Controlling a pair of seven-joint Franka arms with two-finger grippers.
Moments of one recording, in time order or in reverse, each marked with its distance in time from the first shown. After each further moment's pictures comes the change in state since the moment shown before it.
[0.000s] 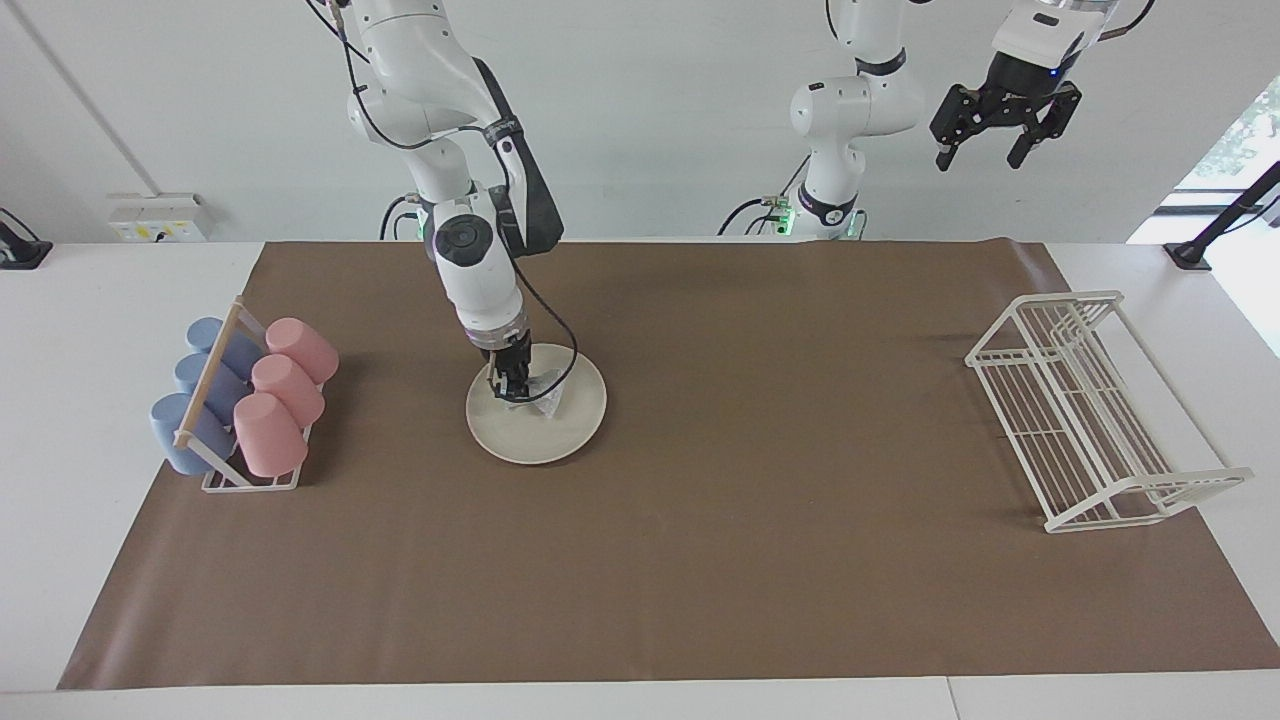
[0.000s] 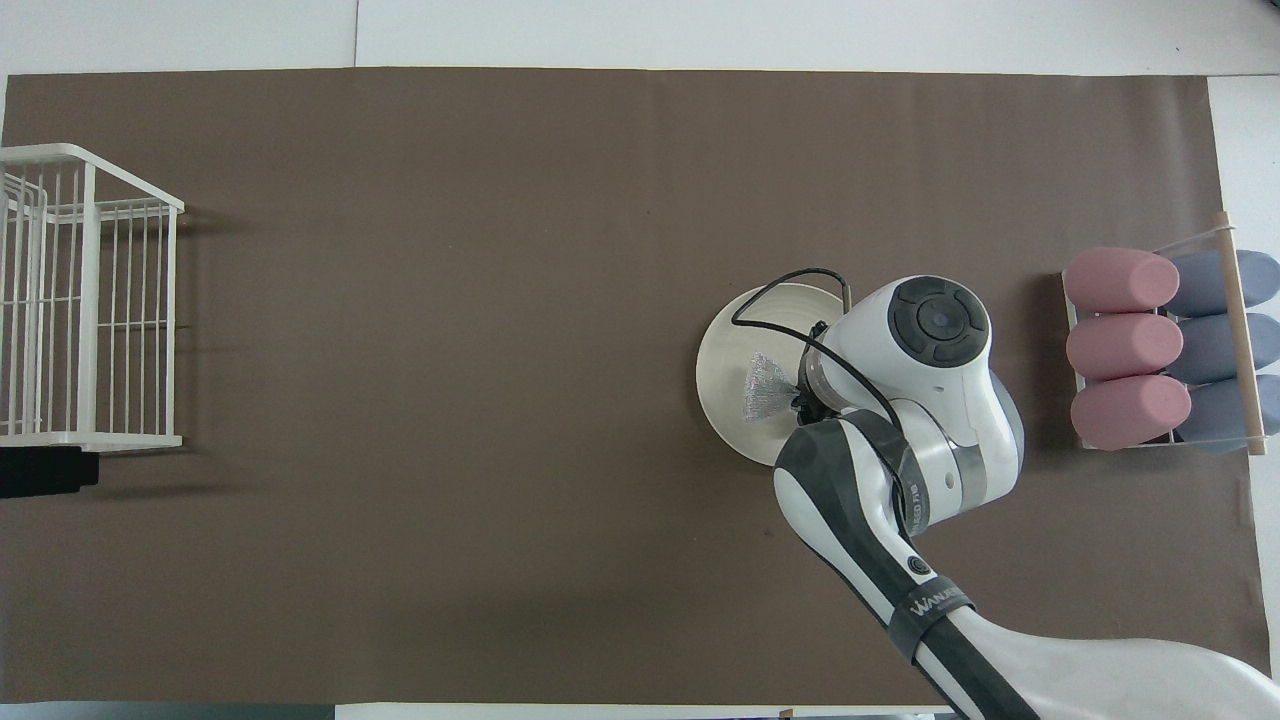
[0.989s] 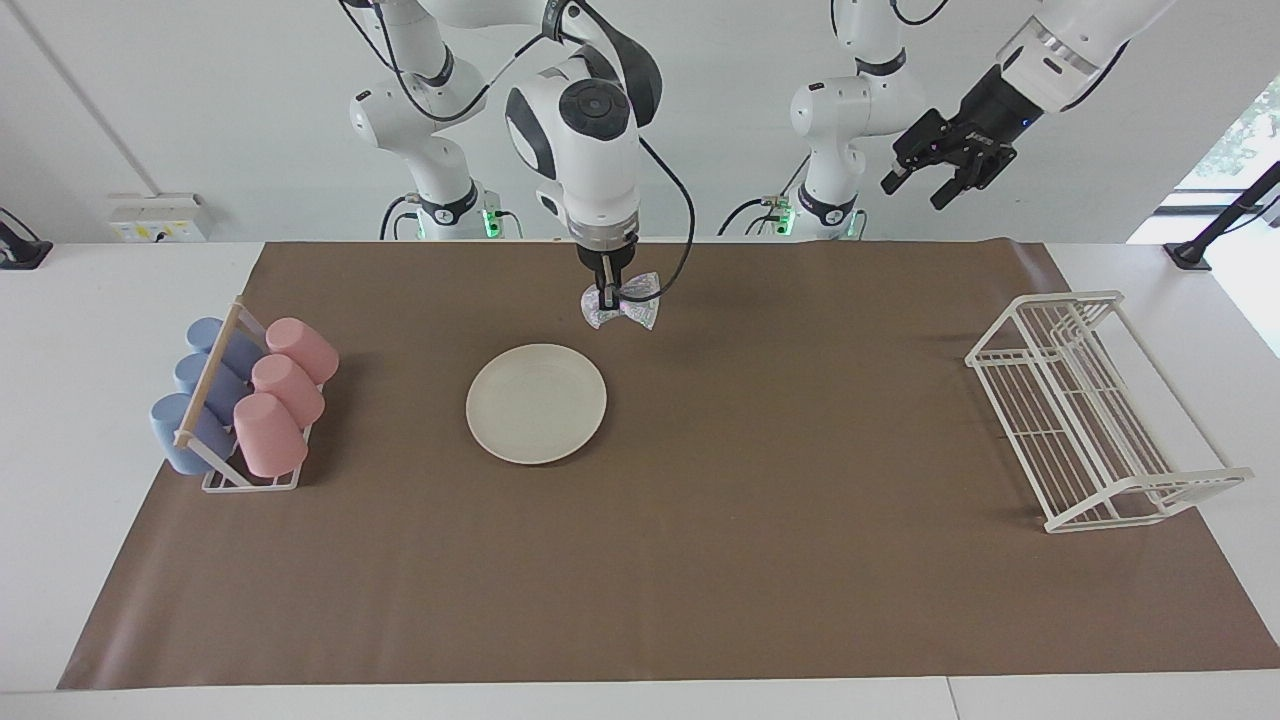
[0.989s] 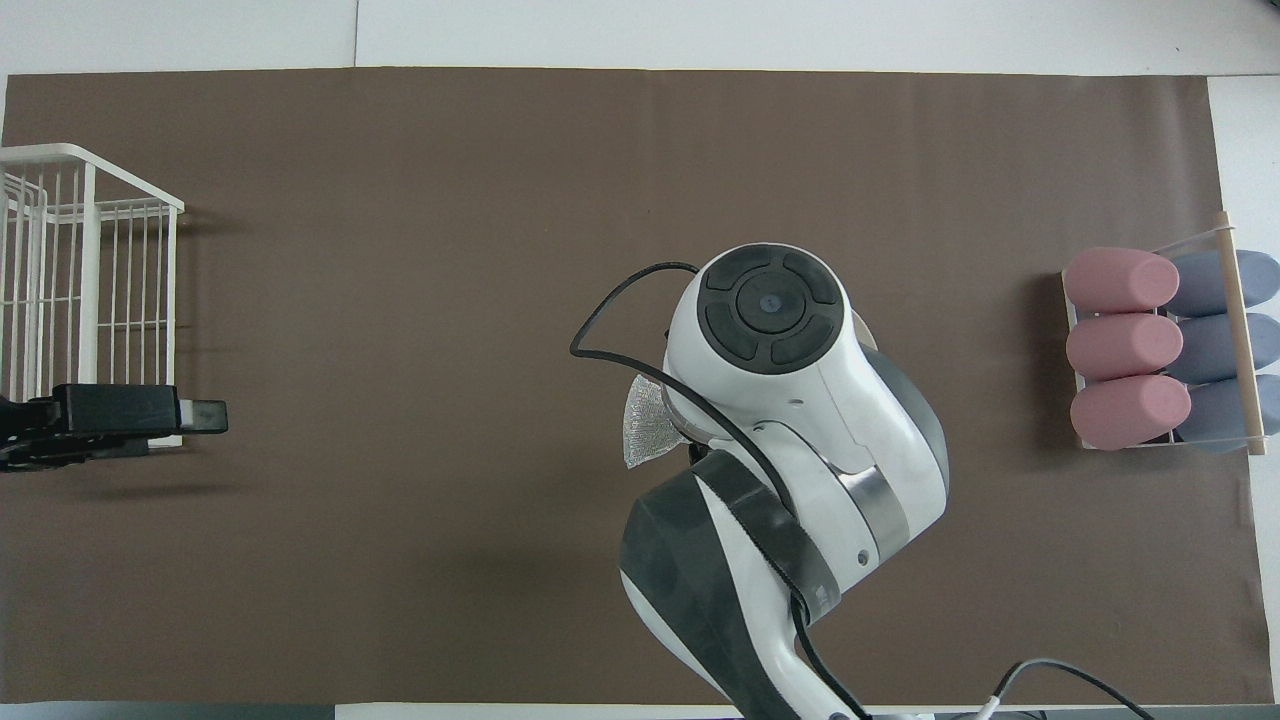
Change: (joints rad) left arm 0.002 0.020 0.057 -0.192 -0.531 0.213 -0.081; right arm 0.212 -0.004 0.007 0.365 0.000 -0.397 0.139
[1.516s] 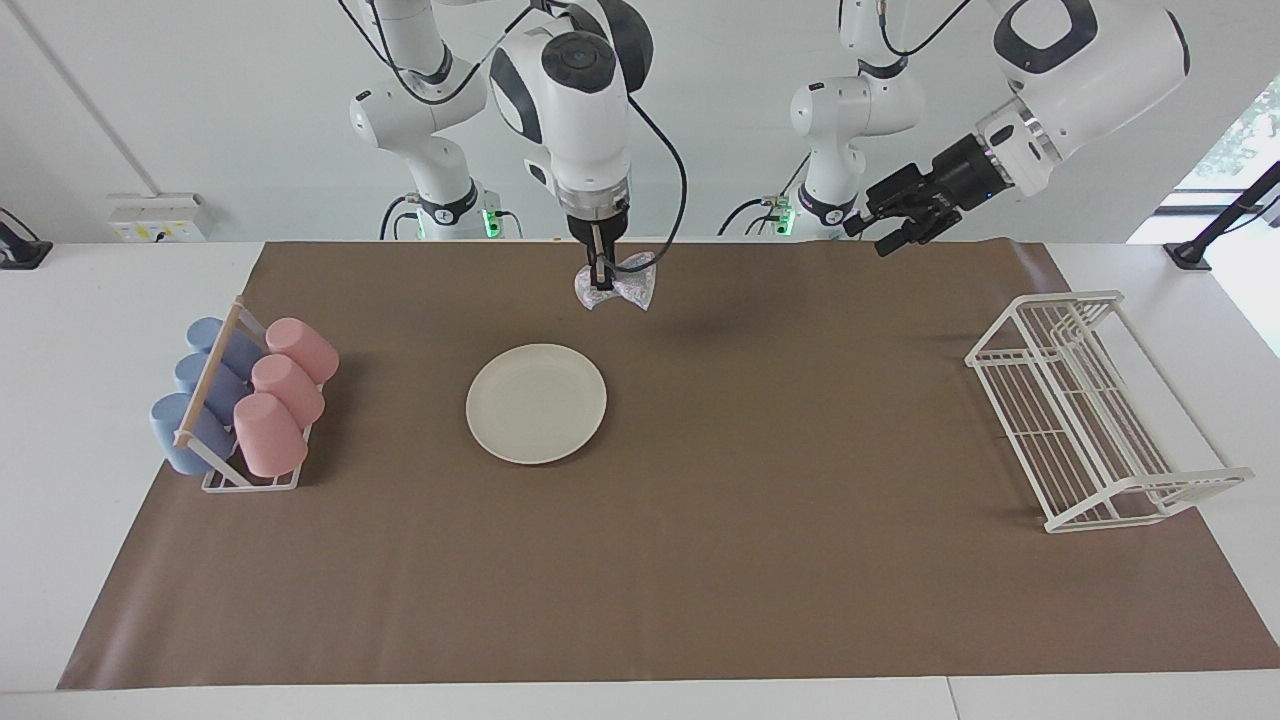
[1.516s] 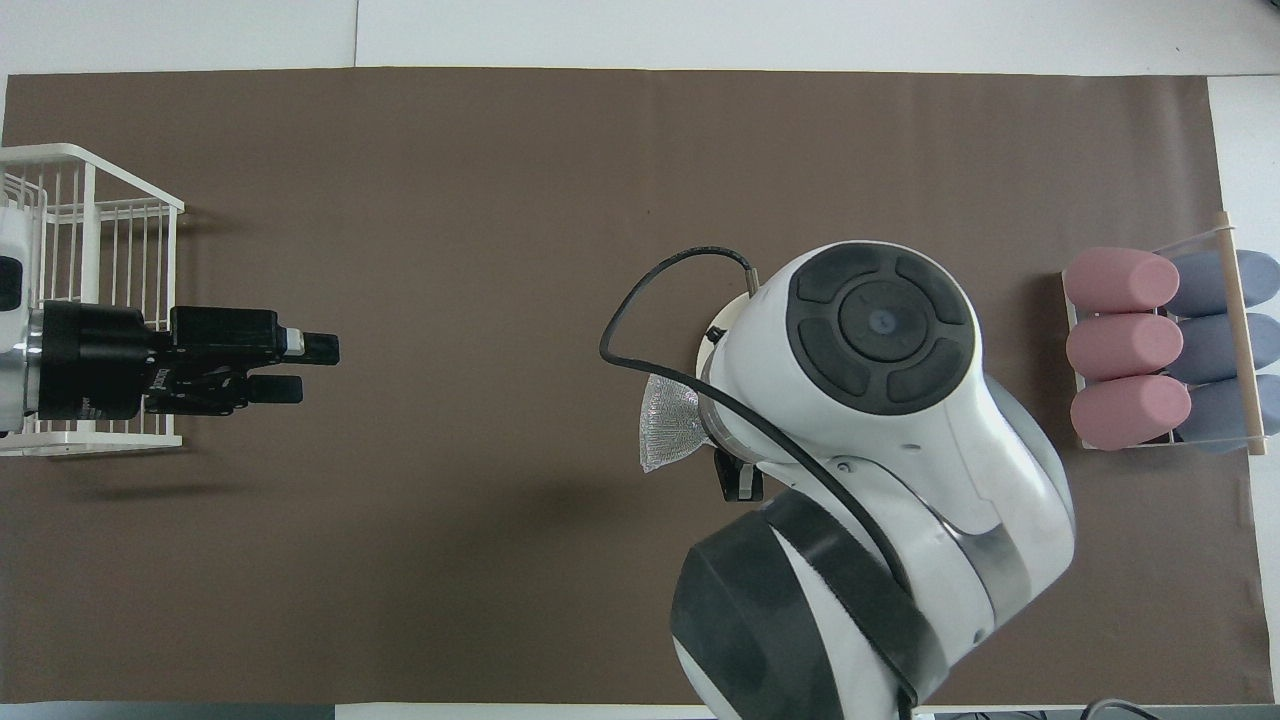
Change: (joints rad) left arm -0.001 0.150 -0.005 -0.089 -0.417 0.080 0.145; right arm -0.014 -0.114 -0.018 0.015 0.000 -0.050 0.000
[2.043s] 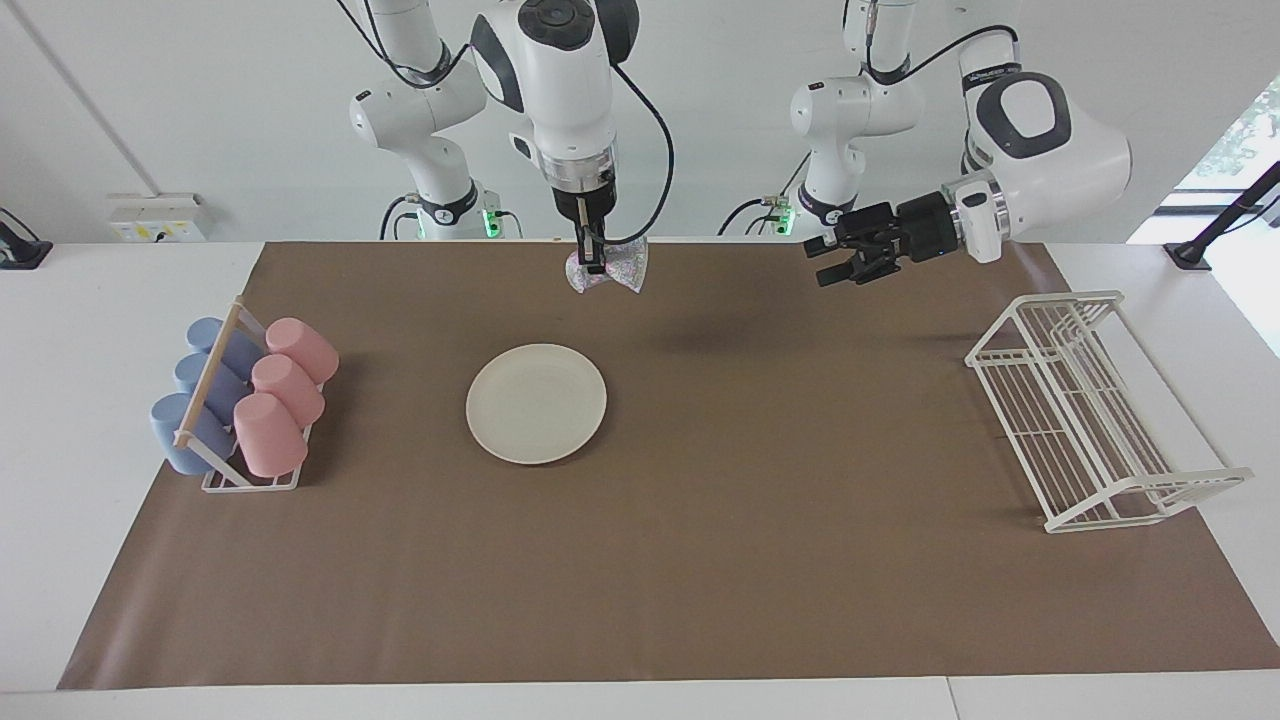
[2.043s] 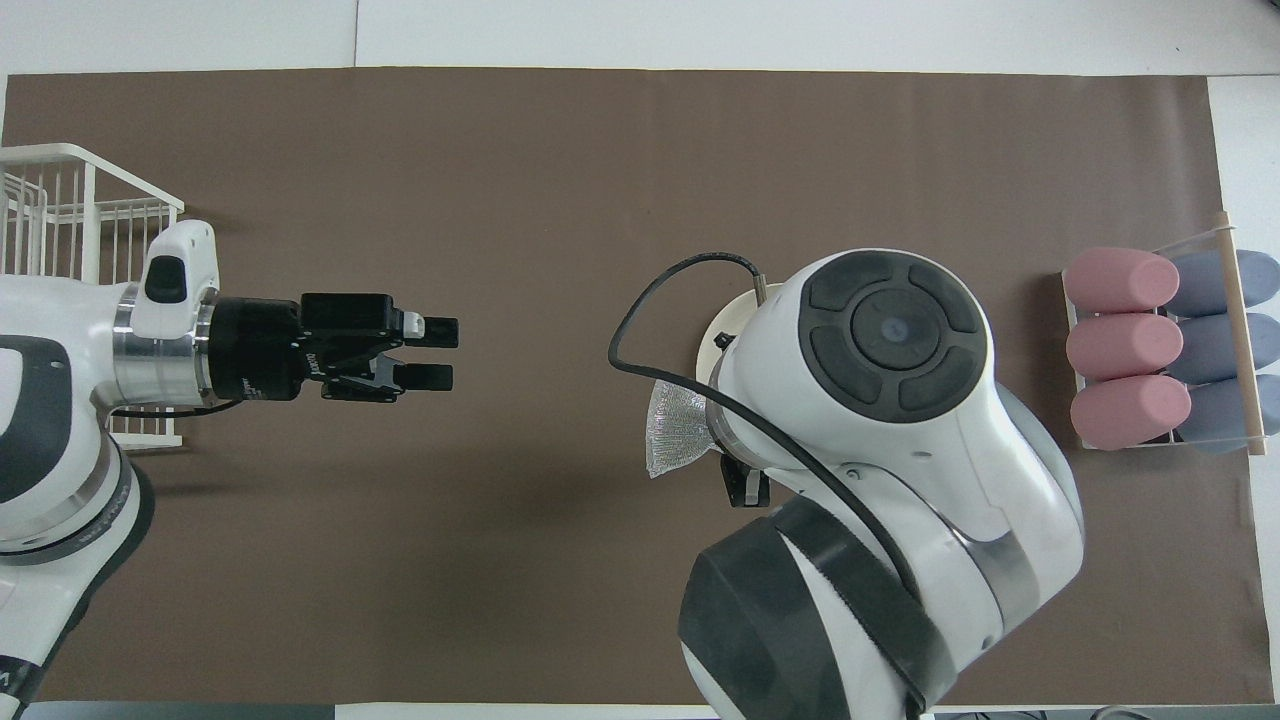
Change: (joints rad) left arm -0.167 0.128 -0.017 -0.071 -0.388 0.069 0.174; right arm 0.000 -0.001 0.000 -0.018 0.000 0.000 0.000
